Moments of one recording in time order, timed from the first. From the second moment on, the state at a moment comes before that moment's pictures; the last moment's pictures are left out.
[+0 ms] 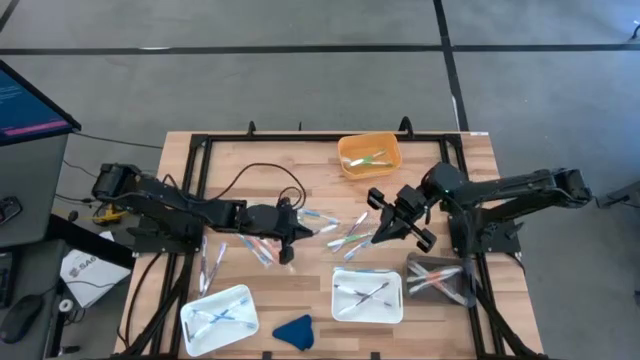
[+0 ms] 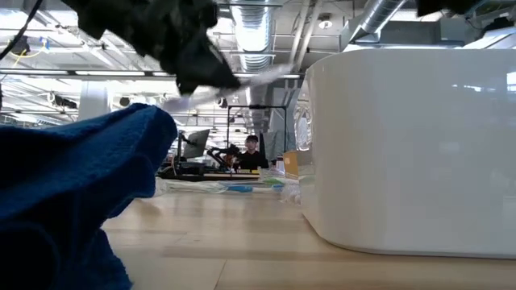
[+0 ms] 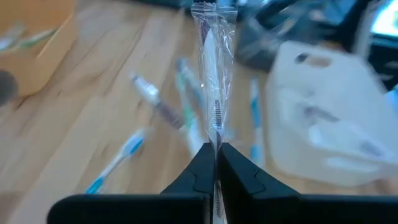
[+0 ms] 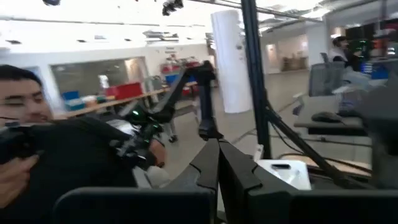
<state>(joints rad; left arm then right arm) -0.16 1.41 0.70 0.22 -0.19 -0.24 0.01 1.13 0.70 0.64 -0.70 0.31</state>
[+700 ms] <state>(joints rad) -0.33 1.80 1.23 0.20 -0.09 -0.37 0.46 0.87 0.70 0.09 0.25 0.16</state>
